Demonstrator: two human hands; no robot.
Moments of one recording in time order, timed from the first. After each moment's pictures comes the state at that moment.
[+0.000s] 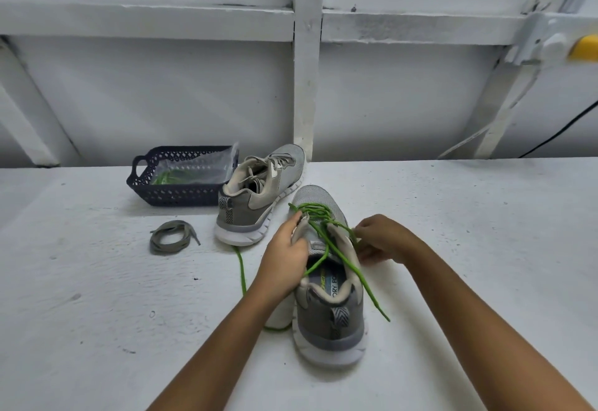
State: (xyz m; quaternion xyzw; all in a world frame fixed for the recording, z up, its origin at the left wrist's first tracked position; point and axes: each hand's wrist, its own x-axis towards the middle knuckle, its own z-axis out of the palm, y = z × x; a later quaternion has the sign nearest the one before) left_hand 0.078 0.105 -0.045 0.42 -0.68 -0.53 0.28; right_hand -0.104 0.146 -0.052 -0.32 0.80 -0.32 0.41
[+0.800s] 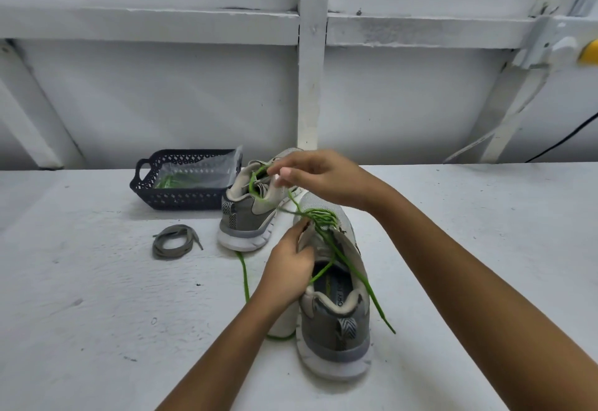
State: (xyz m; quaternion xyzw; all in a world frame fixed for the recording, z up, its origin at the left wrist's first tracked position) left_hand 0.076 0.099 -0.051 0.40 -0.70 -0.52 0.28; right_hand -0.044 0.099 0.045 -0.67 0.58 -0.37 0.28
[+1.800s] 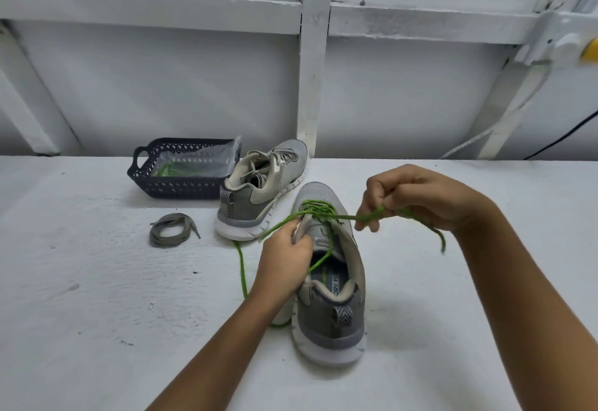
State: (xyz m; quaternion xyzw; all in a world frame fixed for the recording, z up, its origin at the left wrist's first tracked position) left_hand 0.078 0.107 -0.051 0.44 -0.70 -0.48 0.31; right_hand -0.096 0.183 0.055 -0.60 0.48 -0.40 0.51
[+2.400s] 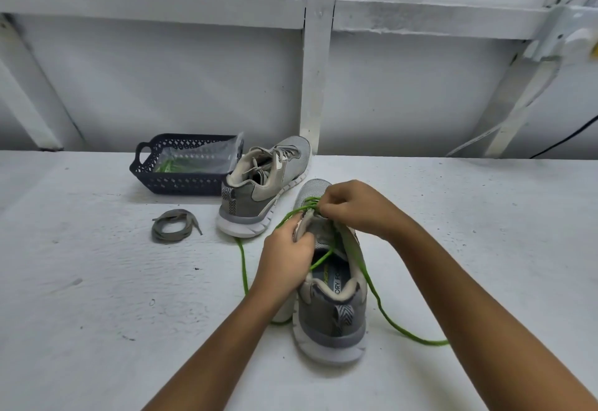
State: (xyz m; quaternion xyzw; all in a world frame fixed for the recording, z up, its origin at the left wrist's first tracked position) left_hand 0.079 0.105 -0.054 0.43 -0.70 -0.48 0.31; right_hand -0.064 0.128 -0.003 -0.58 0.73 -0.28 0.22
